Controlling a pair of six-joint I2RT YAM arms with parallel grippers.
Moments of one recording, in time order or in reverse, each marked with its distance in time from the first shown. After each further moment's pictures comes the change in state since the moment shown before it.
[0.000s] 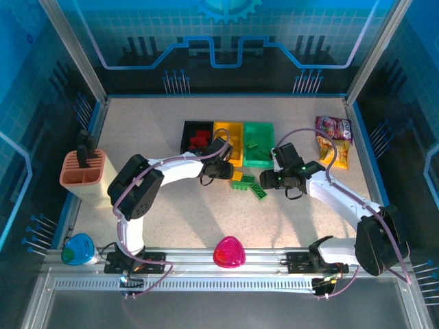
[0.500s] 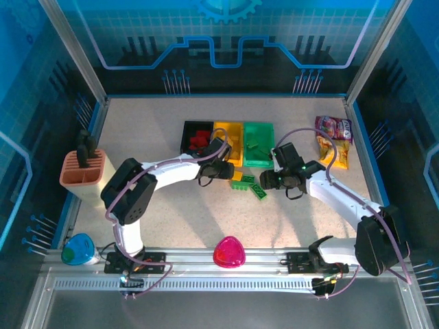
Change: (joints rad) left arm -0.008 -0.058 -0.024 0.000 -0.018 -0.006; right arm 0.000 0.000 0.008 -0.018 0.000 -0.011
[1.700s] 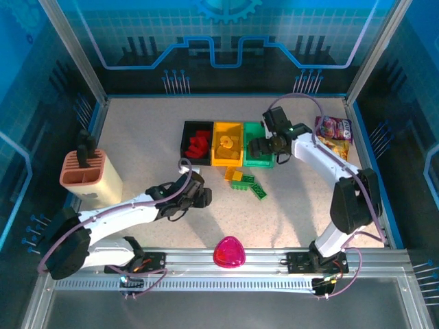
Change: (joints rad) left arm -0.132 -0.625 -0.544 0.013 -0.142 -0.200; right arm -0.047 0.332 0.455 -0.108 0.093 -0.097
